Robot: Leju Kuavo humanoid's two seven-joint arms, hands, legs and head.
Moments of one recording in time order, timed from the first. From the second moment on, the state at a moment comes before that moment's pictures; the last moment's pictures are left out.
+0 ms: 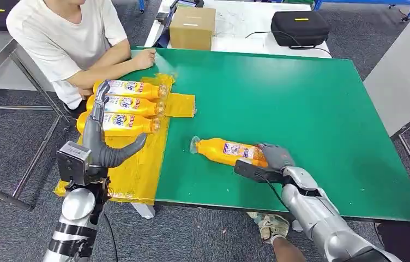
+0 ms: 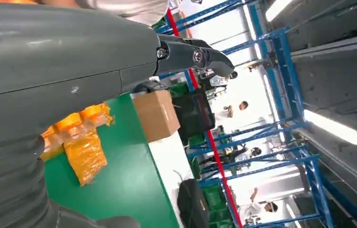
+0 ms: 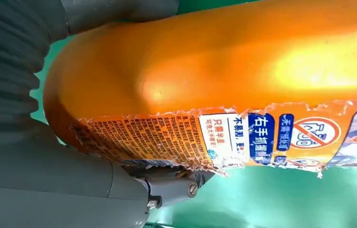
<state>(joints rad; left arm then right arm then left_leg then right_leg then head) -0.18 -0.12 -0.19 -1.52 -0.18 0.11 -0.45 -0.58 -0.11 0.54 -0.56 0.91 -0.07 -0.16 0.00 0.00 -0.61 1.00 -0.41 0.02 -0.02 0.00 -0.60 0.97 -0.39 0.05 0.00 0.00</state>
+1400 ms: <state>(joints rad) 0.05 -0.24 -0.31 -1.50 0.14 -0.21 -0.55 -0.19 0.17 0.54 -1.21 0.46 -0.04 -0.57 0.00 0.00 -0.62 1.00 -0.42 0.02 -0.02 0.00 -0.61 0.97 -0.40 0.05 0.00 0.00</state>
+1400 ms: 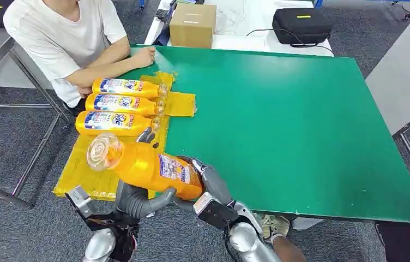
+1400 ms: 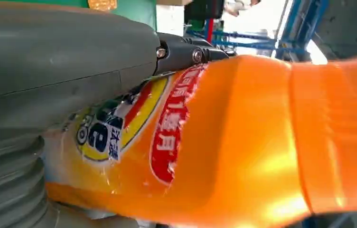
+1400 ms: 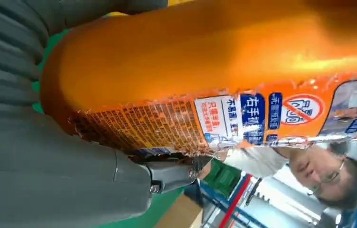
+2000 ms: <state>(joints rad) -0.02 -0.24 -0.31 -1.41 0.27 -0.23 -0.45 -0.25 0.18 0.59 -1.09 0.44 -0.06 -0.56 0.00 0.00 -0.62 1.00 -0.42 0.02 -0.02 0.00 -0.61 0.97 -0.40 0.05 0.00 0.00</state>
